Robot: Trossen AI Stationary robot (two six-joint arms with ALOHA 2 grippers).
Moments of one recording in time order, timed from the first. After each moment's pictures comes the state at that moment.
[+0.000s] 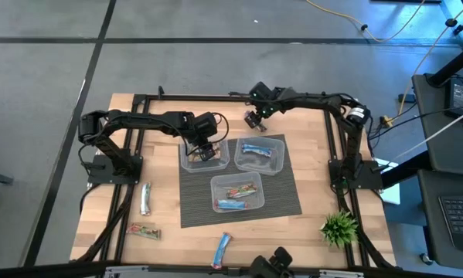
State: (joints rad) left arm 0.30 1.57 1.03 -0.60 0.00 -0.22; right arm -0.59 1.94 1.32 -0.50 0.02 0.19
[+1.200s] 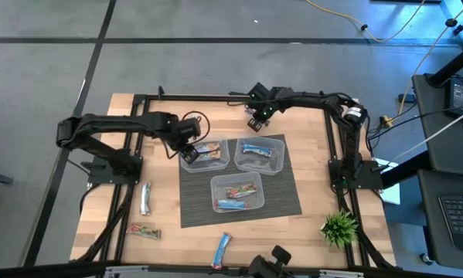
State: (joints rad) left arm 0.23 1.34 1.03 -1.01 -0.05 -0.58; right arm -0.59 1.97 1.37 -0.59 0.01 -0.01
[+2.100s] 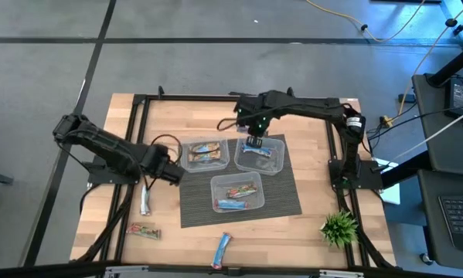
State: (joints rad) left arm -0.29 1.31 0.98 -1.39 -0.14 -1.69; right arm -0.31 1.93 1.73 -1.15 0.00 -0.09
